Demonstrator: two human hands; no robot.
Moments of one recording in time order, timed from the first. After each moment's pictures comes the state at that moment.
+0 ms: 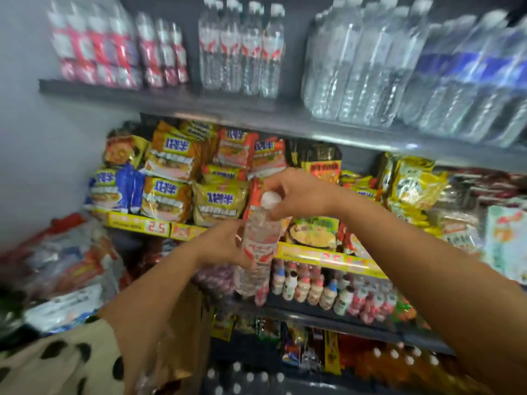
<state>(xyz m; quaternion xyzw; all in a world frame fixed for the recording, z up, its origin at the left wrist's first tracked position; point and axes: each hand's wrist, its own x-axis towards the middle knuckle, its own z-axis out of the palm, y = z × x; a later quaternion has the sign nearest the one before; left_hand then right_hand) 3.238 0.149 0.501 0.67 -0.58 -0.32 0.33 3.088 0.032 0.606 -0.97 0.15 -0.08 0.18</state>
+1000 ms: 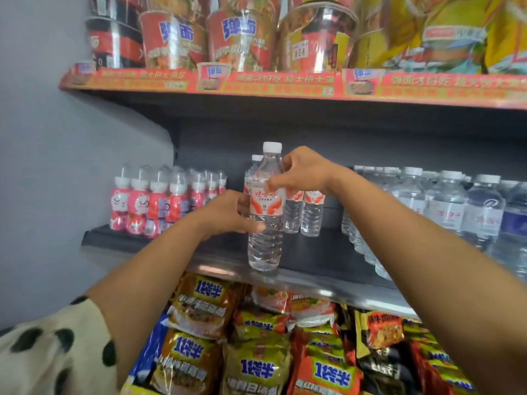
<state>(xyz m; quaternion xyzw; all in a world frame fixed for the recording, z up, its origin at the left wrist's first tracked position) 3.438 0.064 0.765 0.66 -0.58 -0.16 0.46 3.301 -0.051 0.847 -0.92 0.22 -0.28 0.16</state>
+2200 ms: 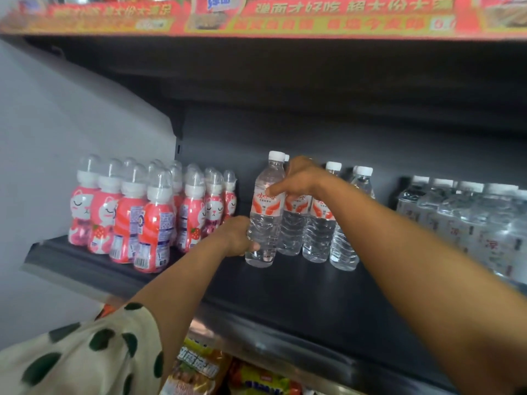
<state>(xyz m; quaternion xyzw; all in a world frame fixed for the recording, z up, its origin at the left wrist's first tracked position) 3.566 -0.092 0.720 0.77 -0.50 -0.08 0.38 3.455 -0.195 0.842 -0.92 0.28 -0.22 0.15</state>
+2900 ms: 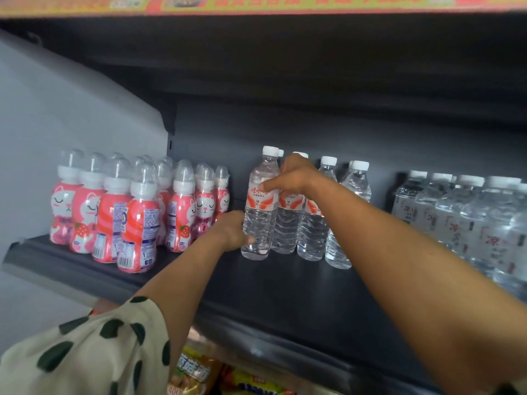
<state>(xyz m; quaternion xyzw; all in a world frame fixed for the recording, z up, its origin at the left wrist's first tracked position) 3.561 -0.109 0.722 0.79 -0.47 -0.05 0.40 3.467 -0.215 0.832 -0.90 0.28 -0.27 0.17</state>
